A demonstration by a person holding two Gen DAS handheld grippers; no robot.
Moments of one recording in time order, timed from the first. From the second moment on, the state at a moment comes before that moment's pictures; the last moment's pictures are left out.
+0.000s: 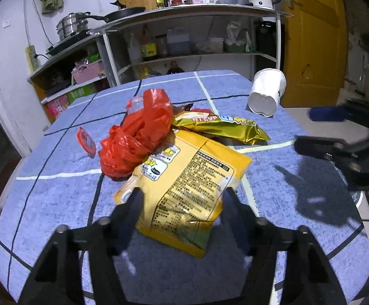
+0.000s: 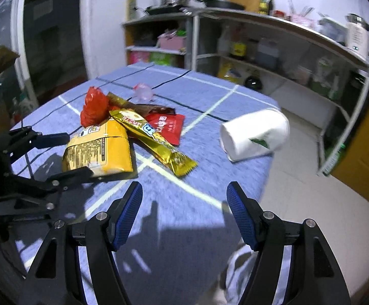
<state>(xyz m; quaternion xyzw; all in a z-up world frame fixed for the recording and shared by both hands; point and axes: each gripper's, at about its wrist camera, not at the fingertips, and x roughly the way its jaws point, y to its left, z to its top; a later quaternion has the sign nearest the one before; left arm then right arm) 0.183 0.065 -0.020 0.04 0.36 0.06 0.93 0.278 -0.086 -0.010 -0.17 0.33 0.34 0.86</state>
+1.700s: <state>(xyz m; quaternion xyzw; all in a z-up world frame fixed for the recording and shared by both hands) 0.205 0.061 -0.030 0.08 0.40 0.00 0.91 0.302 -0.105 -0.024 -0.09 0.42 0.40 0.81</state>
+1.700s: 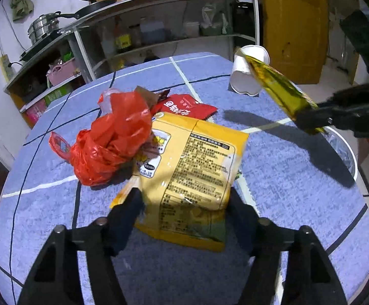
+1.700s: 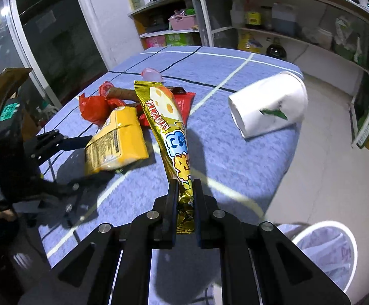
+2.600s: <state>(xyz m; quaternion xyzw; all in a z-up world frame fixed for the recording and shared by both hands) 0.166 0.021 0.050 0.00 0.31 -0.09 0.95 0.269 -0.238 -0.023 0.04 0.42 0.29 0.86</state>
